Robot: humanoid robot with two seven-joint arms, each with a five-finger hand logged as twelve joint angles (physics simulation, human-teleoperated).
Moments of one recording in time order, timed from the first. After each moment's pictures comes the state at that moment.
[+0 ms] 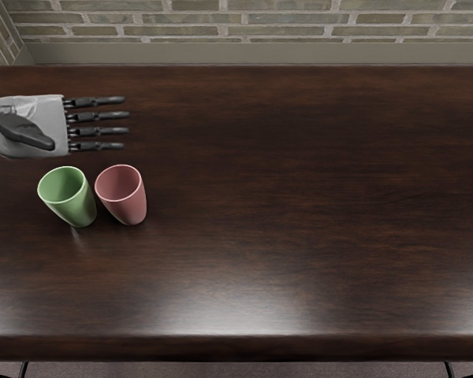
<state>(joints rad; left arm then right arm) -0.95 1.04 -0.47 -1.32 -0.55 -0.61 0.61 0.03 -0.01 0.17 0.23 0.11 -0.13 -0.31</state>
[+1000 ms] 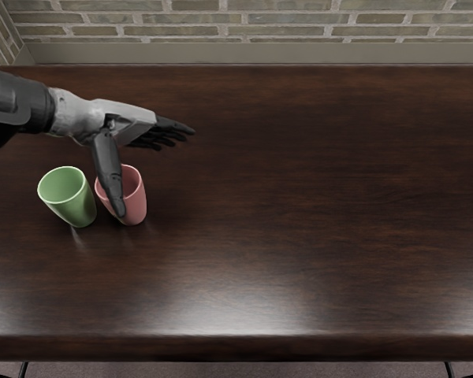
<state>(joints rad) -1.21 0.80 -0.47 -1.55 0.48 -0.58 0.61 0.03 0.00 0.17 0.23 0.11 -0.13 -0.30</state>
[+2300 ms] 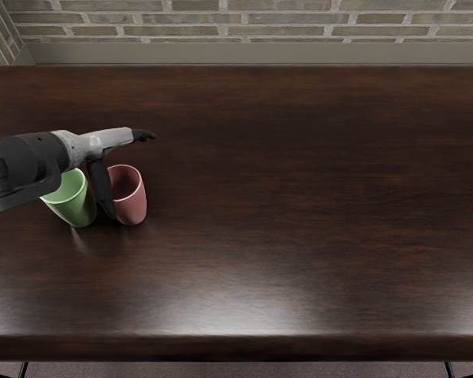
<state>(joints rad) -1.01 0.78 -0.38 -1.68 1.08 -0.17 0.61 0.03 0.00 0.17 0.23 0.11 -0.13 -0.30</state>
